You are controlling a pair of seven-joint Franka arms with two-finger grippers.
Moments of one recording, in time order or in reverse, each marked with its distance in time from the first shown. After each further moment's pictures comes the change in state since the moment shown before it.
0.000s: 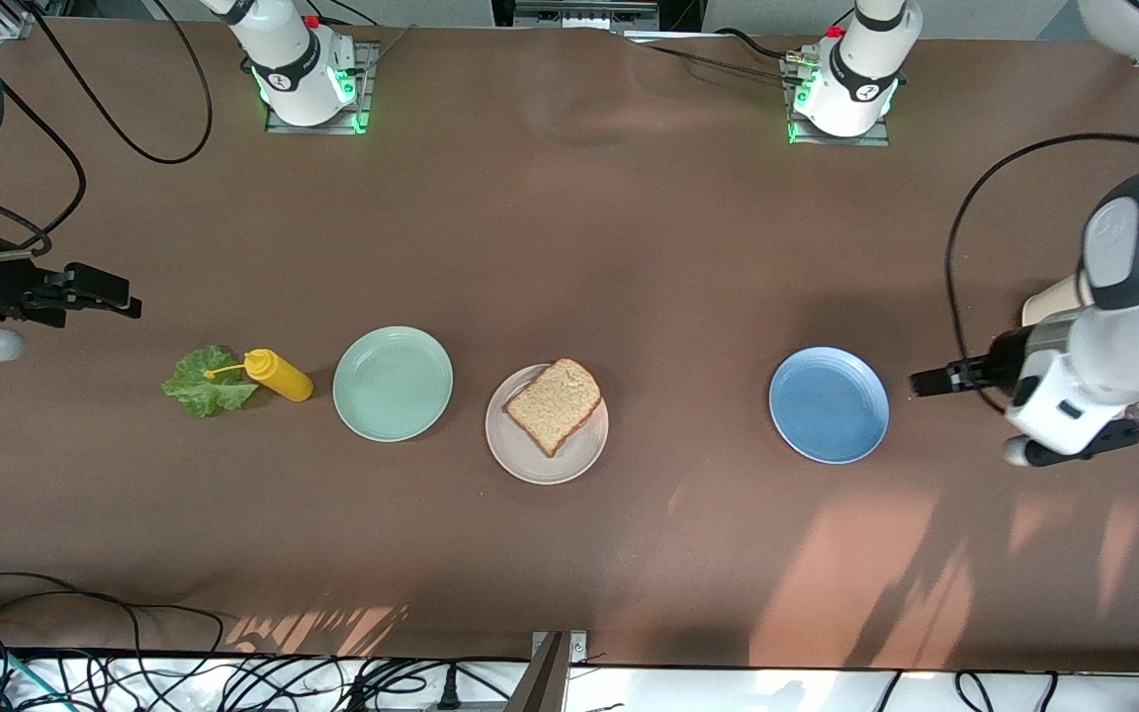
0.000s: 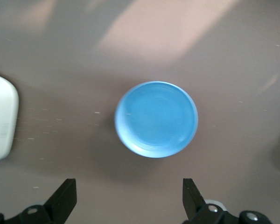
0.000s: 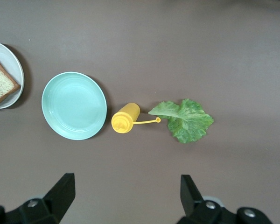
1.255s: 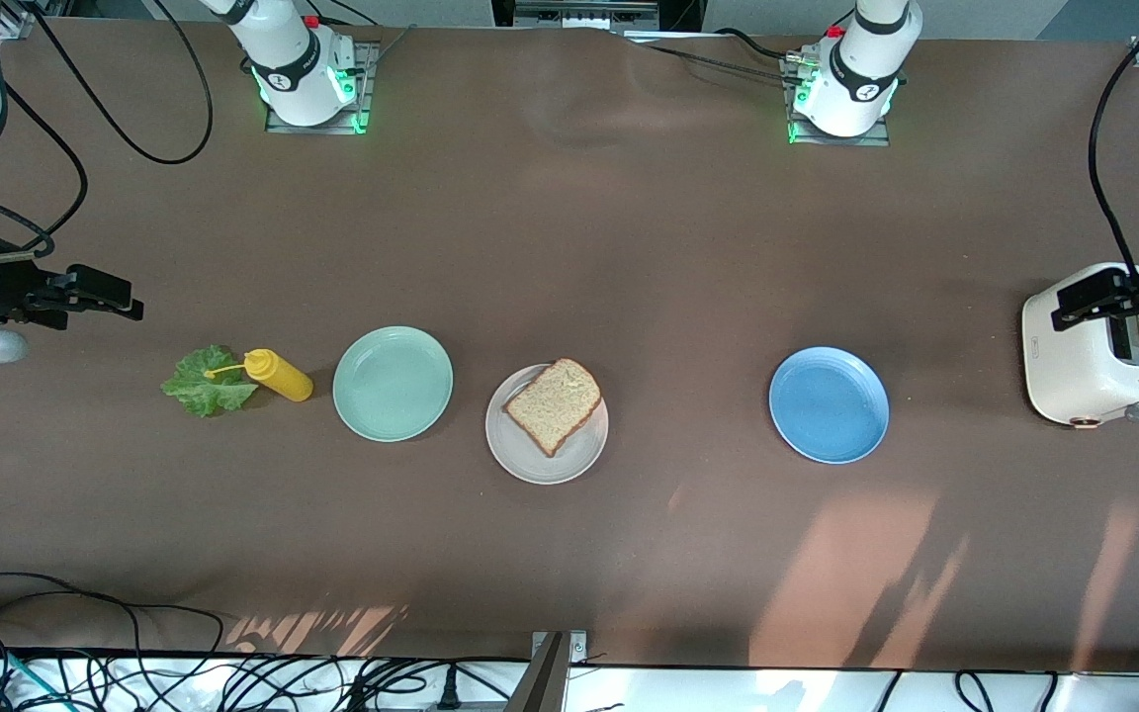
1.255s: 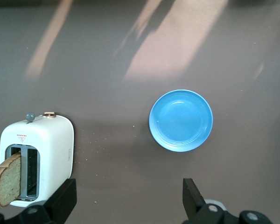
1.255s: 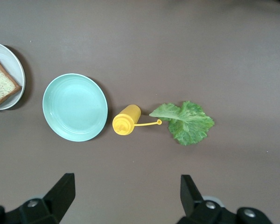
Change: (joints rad) left arm 0.087 -0.187 -0.038 0.002 0.036 -0.026 0.286; right arm 0.003 0.001 0.003 0.000 0.001 0.009 -0.001
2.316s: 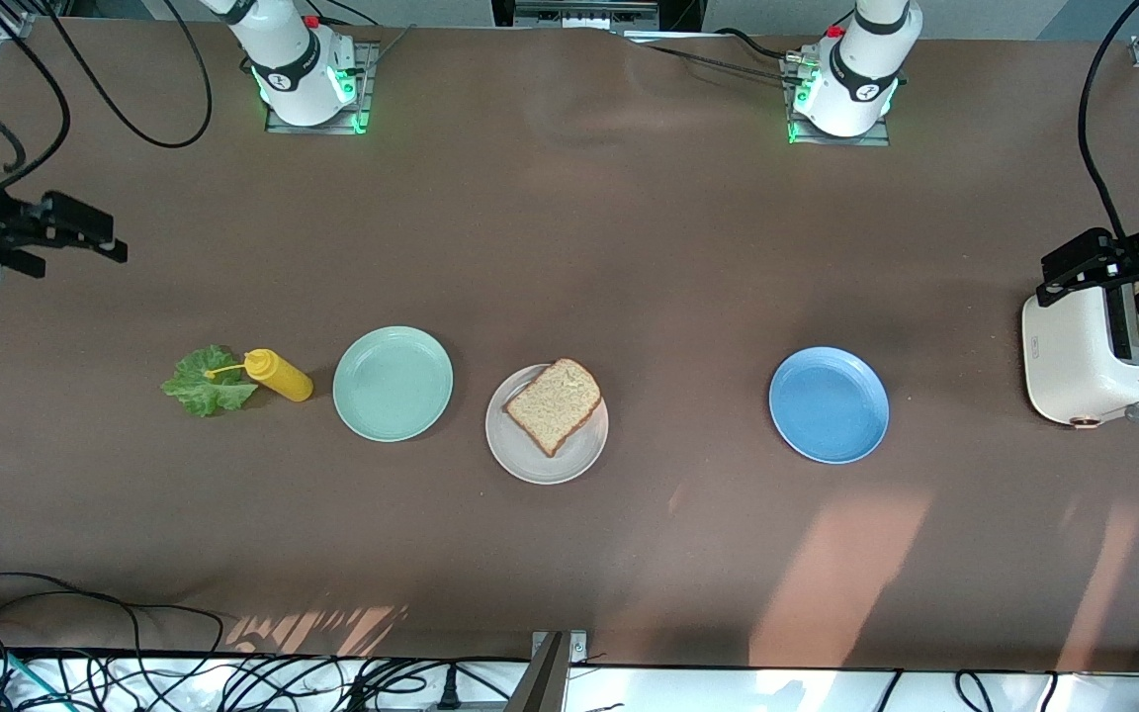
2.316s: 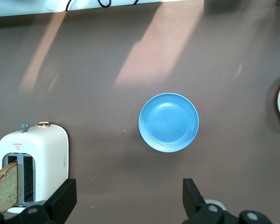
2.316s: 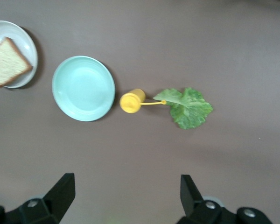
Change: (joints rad) left arm -0.001 -0.038 -0.041 -0.001 0.000 0.000 0.010; right arm -0.009 -0.064 0.003 0.006 -0.022 -0.102 -0.050
